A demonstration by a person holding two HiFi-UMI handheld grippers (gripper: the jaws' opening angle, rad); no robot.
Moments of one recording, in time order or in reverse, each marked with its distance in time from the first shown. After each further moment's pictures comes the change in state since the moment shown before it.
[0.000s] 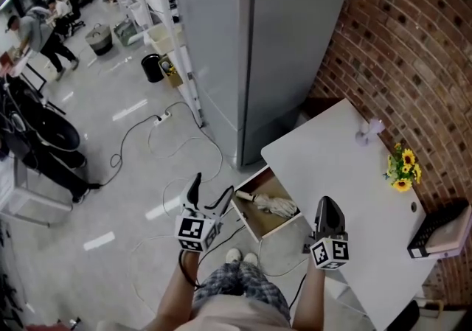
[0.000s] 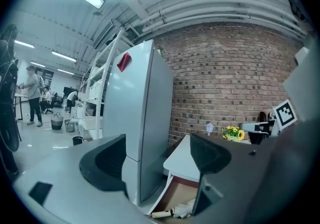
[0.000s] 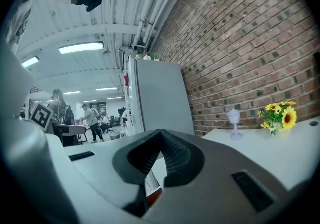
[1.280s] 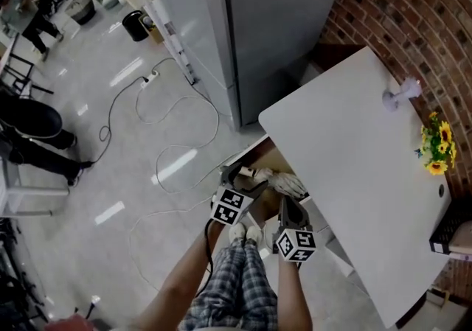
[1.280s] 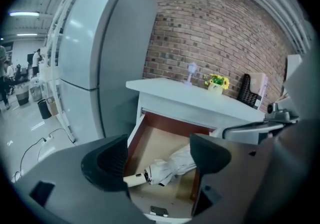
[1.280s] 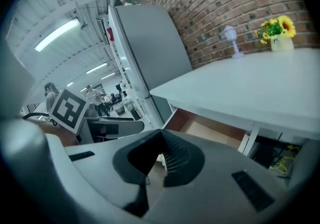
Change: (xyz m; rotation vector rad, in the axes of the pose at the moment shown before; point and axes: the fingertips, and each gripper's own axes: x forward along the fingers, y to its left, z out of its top) left arm 0.164 -0.079 -0.310 0.020 0.502 -0.319; right arm 0.061 0.005 -0.306 0.193 0.429 0.001
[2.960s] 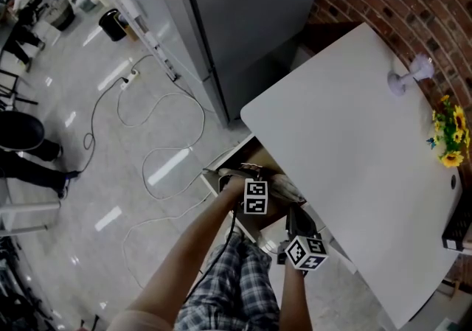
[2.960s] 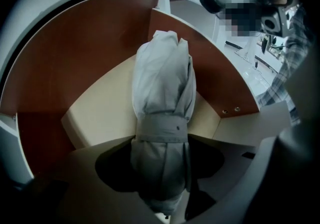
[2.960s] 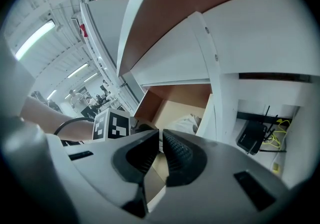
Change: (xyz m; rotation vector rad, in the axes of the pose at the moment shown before) left arm 0.177 -0.038 -0.184 1.057 0.586 -0.437; right arm 0.020 -0.098 -0.086 0.169 0.084 -0.121
